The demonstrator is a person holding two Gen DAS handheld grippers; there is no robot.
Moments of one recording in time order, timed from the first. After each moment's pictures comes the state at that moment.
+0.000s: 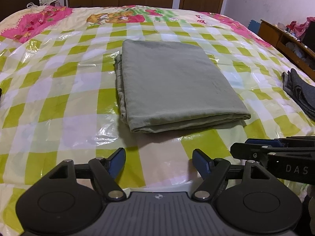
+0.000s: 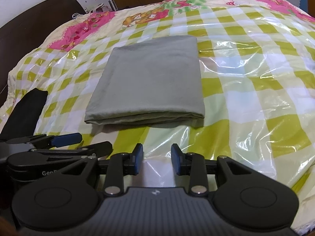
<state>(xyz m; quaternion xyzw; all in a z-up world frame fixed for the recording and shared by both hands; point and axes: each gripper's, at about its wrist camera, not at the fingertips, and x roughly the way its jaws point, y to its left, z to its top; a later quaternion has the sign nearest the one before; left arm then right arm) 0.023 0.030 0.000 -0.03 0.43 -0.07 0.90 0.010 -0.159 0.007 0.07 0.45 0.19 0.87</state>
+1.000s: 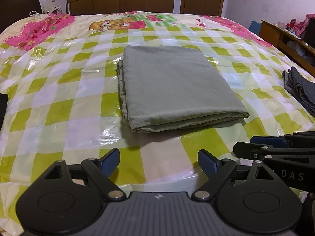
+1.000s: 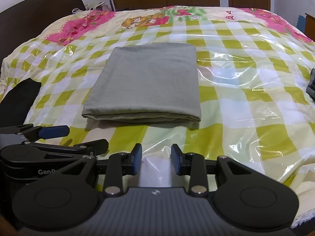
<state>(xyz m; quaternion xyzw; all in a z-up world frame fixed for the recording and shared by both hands) 0.012 0.024 0.005 -0.01 0.41 -0.06 0.91 -0.003 -0.149 0.014 0.02 0.43 0.16 0.89</state>
